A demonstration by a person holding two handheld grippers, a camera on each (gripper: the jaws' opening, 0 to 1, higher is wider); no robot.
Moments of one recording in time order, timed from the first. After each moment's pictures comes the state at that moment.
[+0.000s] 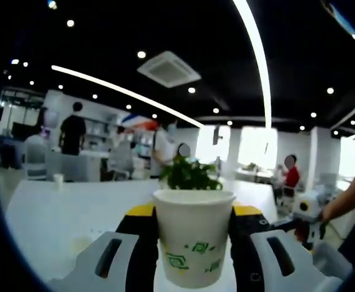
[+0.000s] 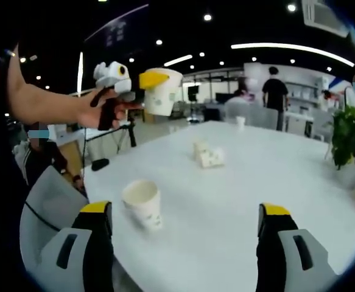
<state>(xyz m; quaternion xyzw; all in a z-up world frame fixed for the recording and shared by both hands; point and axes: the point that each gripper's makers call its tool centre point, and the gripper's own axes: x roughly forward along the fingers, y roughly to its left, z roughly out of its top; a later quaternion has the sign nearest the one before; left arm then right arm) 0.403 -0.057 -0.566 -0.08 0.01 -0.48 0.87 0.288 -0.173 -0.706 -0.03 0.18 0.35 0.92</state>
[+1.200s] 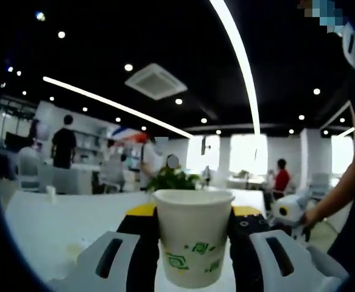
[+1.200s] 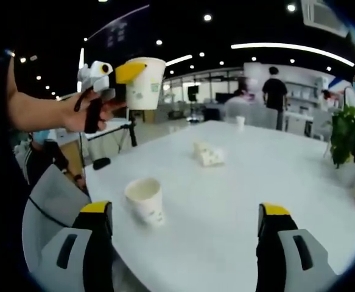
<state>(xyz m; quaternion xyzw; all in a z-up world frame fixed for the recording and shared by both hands) 0.349 -0.065 -0.548 -0.09 -0.04 -0.51 0.85 0.278 -0.178 -0.708 -0.03 0.18 0.35 0.92</state>
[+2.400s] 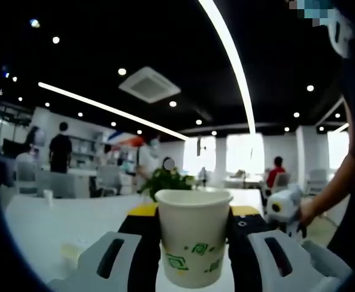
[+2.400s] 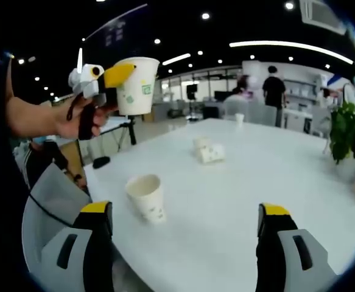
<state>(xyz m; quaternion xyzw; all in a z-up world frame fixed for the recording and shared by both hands) 0.330 -0.075 -0.562 -0.07 -0.06 -0.52 0.85 0.275 -0.180 -0.714 -0.03 0.19 0.35 0.92</state>
